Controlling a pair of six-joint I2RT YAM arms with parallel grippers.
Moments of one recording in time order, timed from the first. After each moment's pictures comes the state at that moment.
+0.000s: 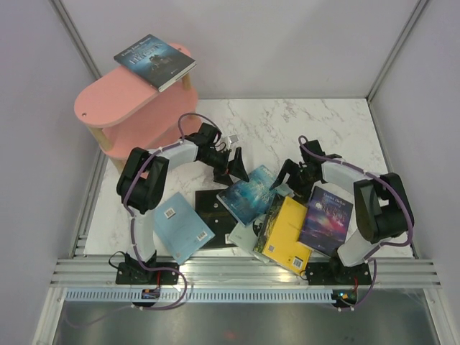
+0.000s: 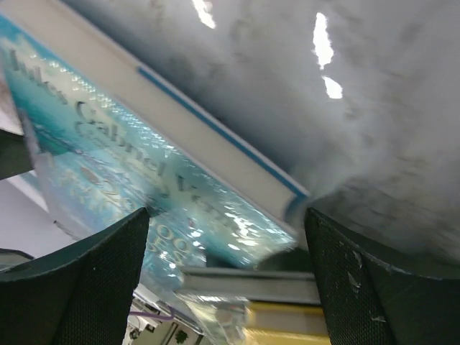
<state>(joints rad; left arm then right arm) -0.44 2.04 1.37 -0.46 0.85 -0.36 0.23 1.64 0.90 -0.53 -0.37 0.80</state>
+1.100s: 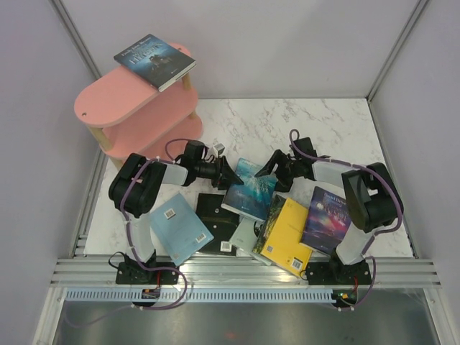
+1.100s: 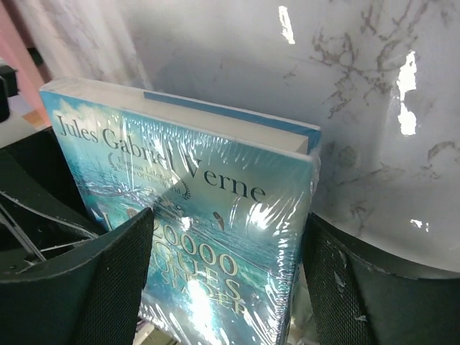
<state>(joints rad) -0.41 1.97 0.95 0.29 1.03 -0.94 0.31 1.77 0.93 -0.16 -0.52 0.94</state>
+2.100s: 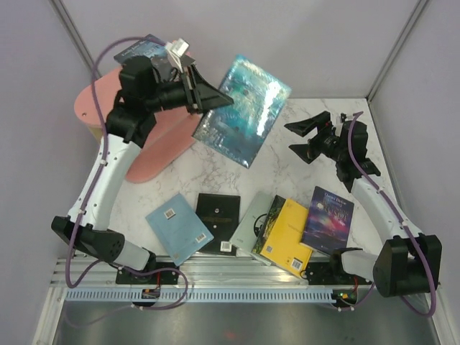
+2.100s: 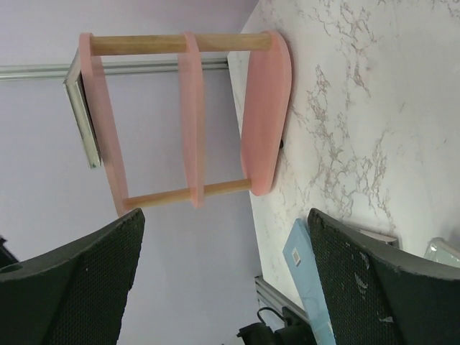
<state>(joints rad) -0.39 1.46 1.70 -0.35 0.87 -0.86 0.09 1.21 0.89 0.01 -0.52 1.28</state>
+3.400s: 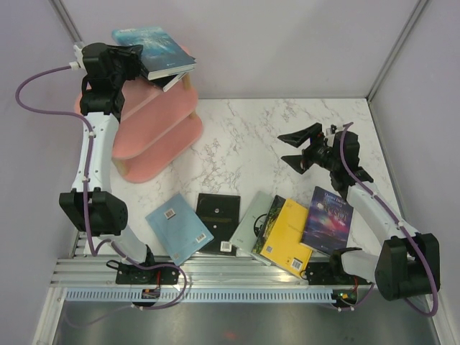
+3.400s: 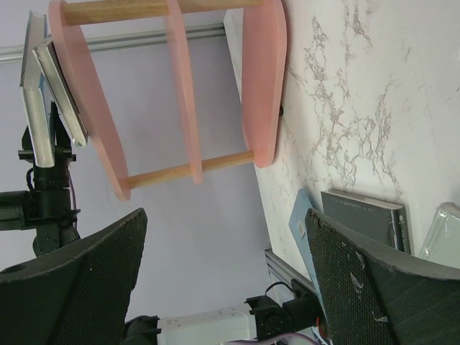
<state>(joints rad) 0.04 1.68 1.89 -0.31 0.01 -1.29 0.13 1.19 0.76 0.10 -0.56 1.36</state>
